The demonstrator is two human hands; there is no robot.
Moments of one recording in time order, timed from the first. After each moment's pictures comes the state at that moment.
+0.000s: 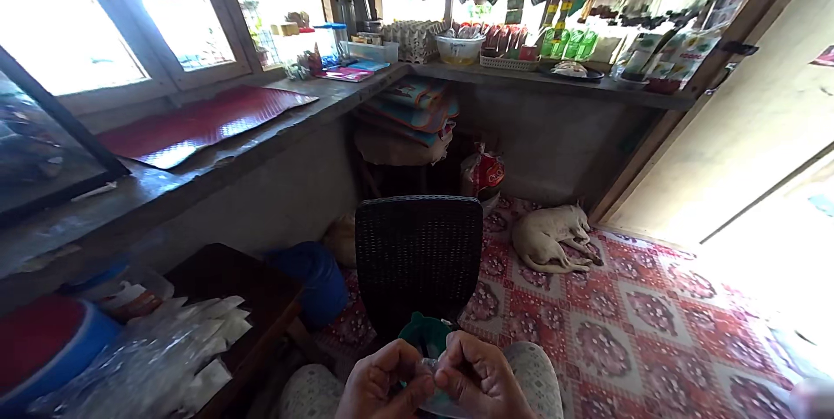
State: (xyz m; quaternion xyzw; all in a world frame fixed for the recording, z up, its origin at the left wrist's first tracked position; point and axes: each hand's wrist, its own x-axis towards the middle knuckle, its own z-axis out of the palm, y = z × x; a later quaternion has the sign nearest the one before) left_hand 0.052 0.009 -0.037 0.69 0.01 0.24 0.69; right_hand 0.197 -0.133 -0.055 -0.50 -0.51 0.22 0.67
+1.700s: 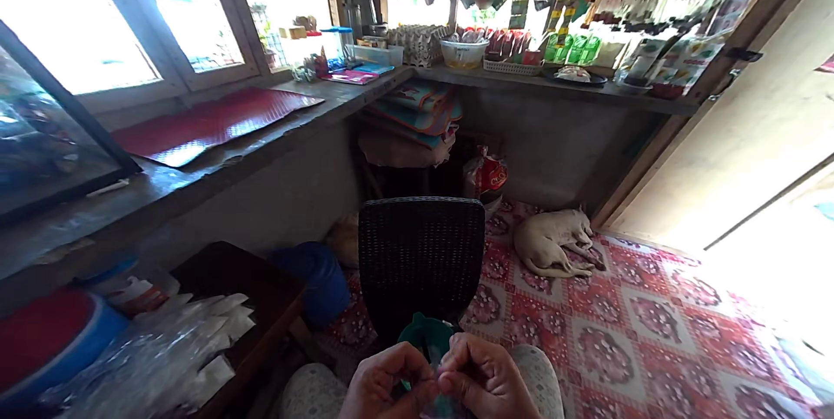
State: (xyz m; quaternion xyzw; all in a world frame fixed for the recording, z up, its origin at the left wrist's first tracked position) left_hand 0.050 0.007 -0.036 0.71 0.01 0.24 0.66; right_hand 0.198 -0.136 -0.055 -0.47 -0.51 0.22 0.69
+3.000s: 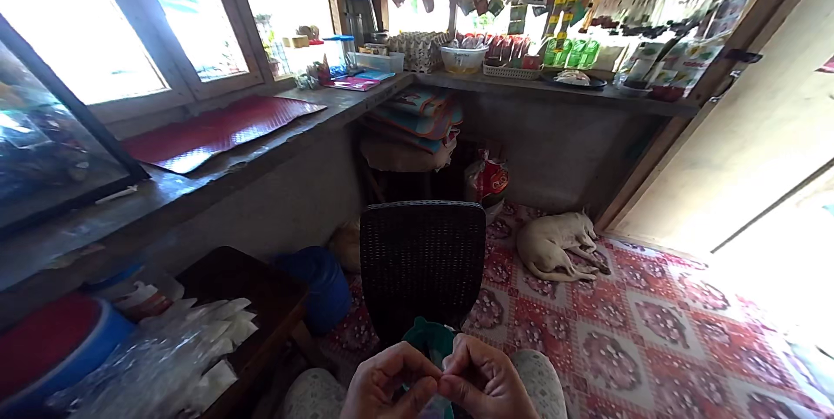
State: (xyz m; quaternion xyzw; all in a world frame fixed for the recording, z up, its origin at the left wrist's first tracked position) left_hand 0.050 0.005 -0.033 0.70 0.02 0.25 0.67; right_hand 0.194 -0.138 -0.058 -0.47 -0.46 0.25 0.71
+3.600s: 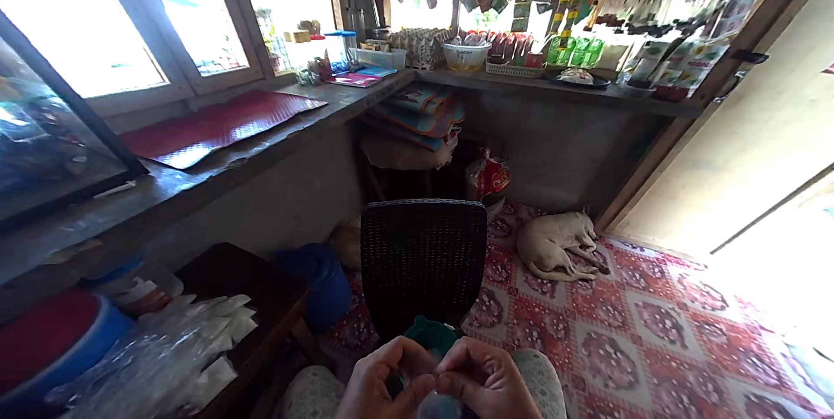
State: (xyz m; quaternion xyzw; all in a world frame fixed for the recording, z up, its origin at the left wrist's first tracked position) left_hand 0.049 0.014 -0.033 0.77 0.06 0.23 0.59; right_hand 0.195 -0.138 -0.055 -0.48 -0.44 0.29 0.70
